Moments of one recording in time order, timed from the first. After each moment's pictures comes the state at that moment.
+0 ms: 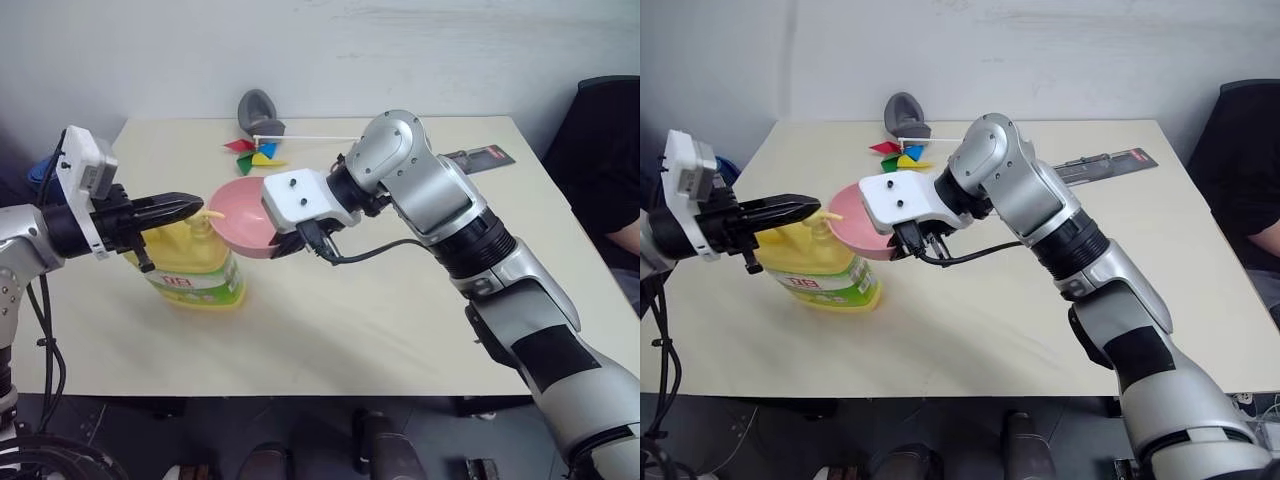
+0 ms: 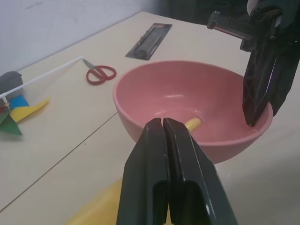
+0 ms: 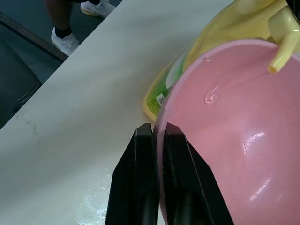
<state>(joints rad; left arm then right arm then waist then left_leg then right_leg) -0.46 0.99 0.32 -0.16 -0.71 0.74 -0.89 -1.32 -0.31 0.51 0.28 -0.01 0.29 1.50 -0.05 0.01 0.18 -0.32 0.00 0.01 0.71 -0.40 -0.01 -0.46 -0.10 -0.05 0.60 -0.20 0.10</state>
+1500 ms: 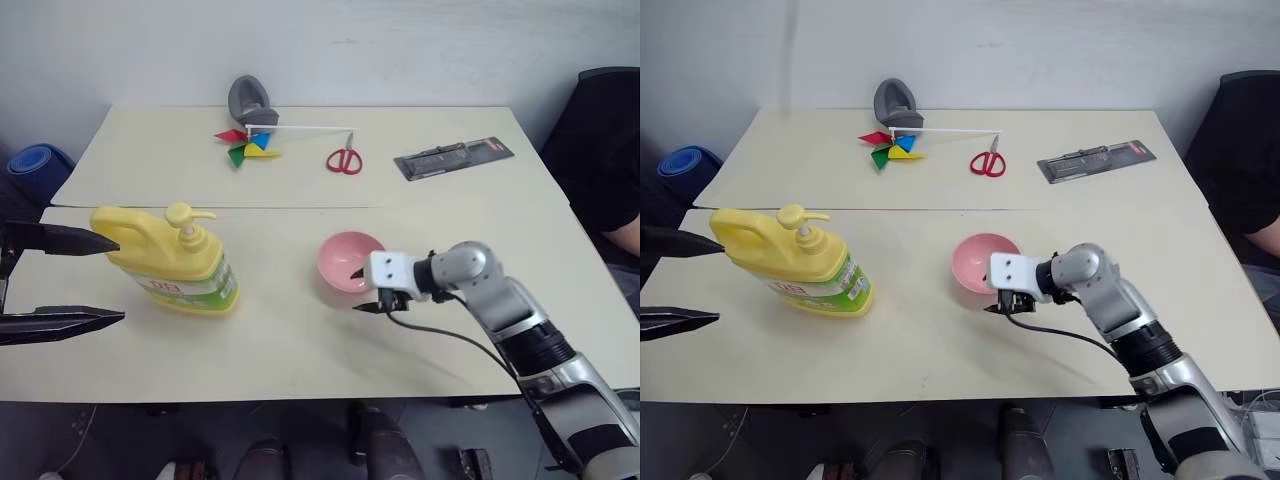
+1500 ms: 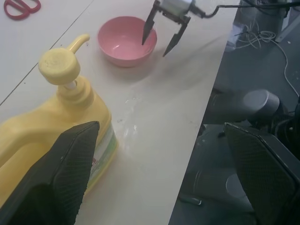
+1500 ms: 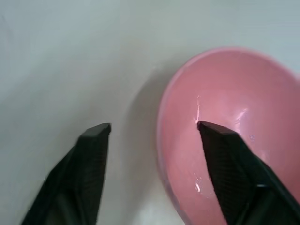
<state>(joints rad) -0.02 1.35 0.92 -0.38 -0.70 1.00 -1.48 -0.67 -0.61 0.32 0.04 0.00 0.29 1.21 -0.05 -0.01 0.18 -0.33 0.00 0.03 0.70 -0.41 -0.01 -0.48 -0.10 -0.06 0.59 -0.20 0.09</state>
